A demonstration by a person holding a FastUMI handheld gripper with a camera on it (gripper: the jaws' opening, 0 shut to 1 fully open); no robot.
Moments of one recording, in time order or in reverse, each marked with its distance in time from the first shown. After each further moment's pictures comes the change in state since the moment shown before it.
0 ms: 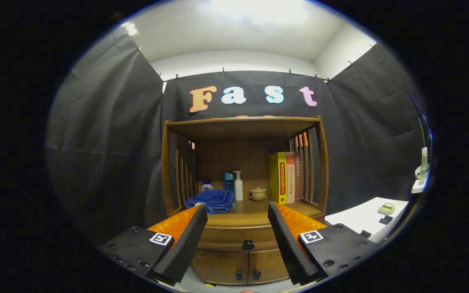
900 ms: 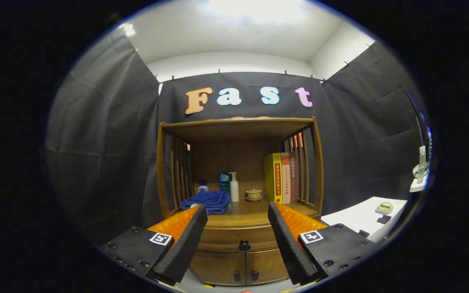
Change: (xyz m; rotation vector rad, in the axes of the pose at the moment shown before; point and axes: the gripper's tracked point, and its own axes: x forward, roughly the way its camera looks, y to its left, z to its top) arm 0.008 -0.017 -0.001 0.011 -0.011 -0.026
